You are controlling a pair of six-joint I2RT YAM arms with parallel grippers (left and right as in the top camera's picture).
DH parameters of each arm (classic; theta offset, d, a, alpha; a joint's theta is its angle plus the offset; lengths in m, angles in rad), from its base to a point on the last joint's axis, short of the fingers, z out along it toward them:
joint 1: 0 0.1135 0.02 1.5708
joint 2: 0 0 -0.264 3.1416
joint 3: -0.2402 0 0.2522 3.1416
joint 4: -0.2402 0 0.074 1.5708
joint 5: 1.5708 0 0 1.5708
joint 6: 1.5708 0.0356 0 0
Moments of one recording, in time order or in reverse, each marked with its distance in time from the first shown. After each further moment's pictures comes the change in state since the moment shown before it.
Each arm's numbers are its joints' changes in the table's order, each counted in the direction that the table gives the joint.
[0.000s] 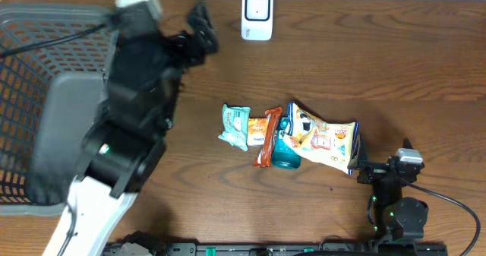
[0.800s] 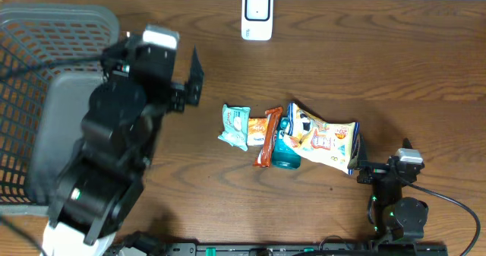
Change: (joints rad) left arm 0.001 0.186 0.086 -0.257 0.129 0.542; right arm 0.000 0.000 0.000 0.000 0.000 0.000
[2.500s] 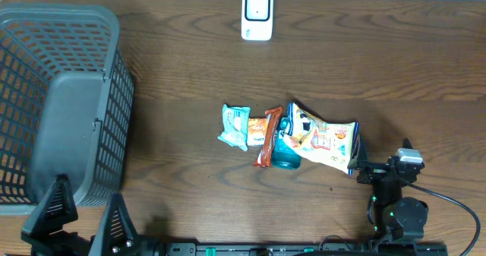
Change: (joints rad) left arm 0.344 0.950 0.394 0.101 0.348 -0.545; right arm 0.000 0.000 0.000 0.000 0.000 0.000
